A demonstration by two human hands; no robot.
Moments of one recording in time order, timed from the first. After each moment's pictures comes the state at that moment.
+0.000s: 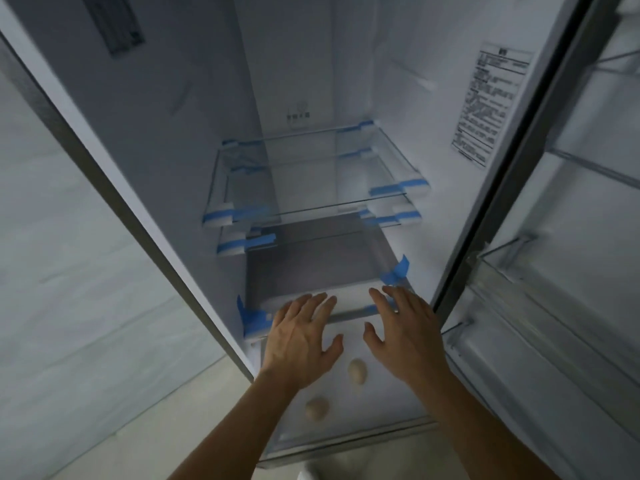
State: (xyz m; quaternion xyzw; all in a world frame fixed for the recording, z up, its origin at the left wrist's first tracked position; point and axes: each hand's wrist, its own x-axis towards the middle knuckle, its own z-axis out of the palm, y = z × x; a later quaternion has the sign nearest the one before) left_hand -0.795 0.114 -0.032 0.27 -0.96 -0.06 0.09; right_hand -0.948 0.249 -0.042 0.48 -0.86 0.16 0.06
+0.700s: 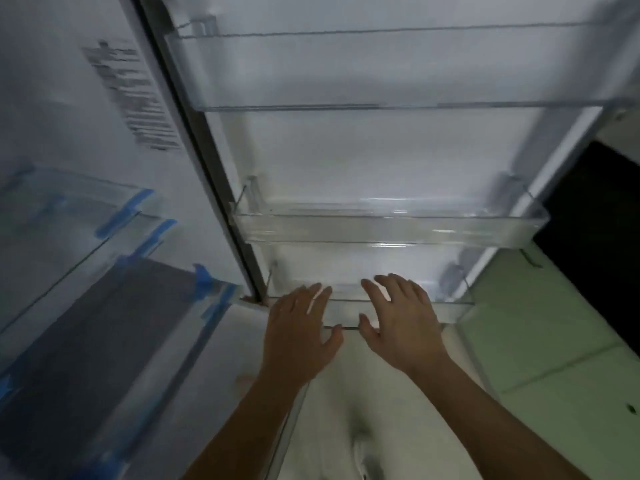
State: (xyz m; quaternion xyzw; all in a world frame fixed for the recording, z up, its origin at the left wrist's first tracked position) left_hand -0.869 0.241 -0.047 -0.24 -0.94 -0.20 0.13; right_hand -0.835 0.435 -0.032 0.01 -0.99 0.09 0.13
